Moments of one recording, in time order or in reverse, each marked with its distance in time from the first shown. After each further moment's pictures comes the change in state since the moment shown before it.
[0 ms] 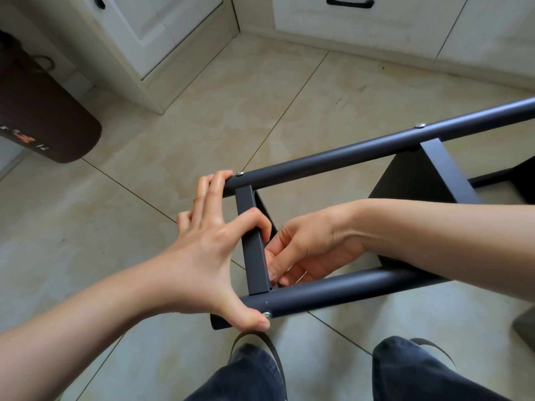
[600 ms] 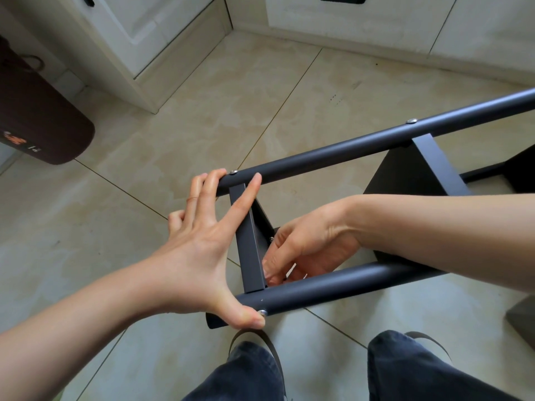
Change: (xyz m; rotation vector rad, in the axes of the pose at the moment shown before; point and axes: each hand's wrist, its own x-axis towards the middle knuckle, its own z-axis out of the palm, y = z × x) left_hand 0.002 -0.004 0.002 0.091 0.016 -0.019; right_hand -0.001 -0.001 0.003 -0.052 -0.017 0.090
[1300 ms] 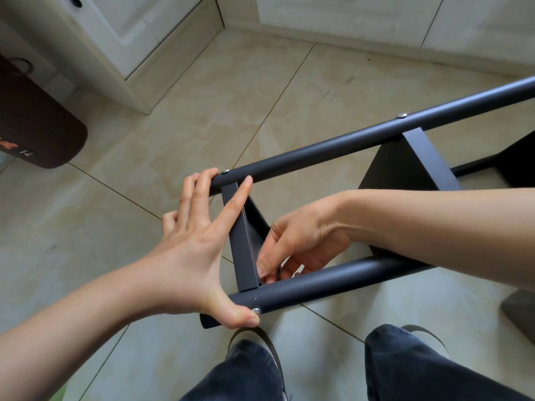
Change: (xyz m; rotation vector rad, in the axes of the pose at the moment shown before) left_hand 0.001 0.001 -0.002 0.070 -0.051 -0.014; right_hand -0.003 -0.002 -0.003 -0.076 0.046 0.000
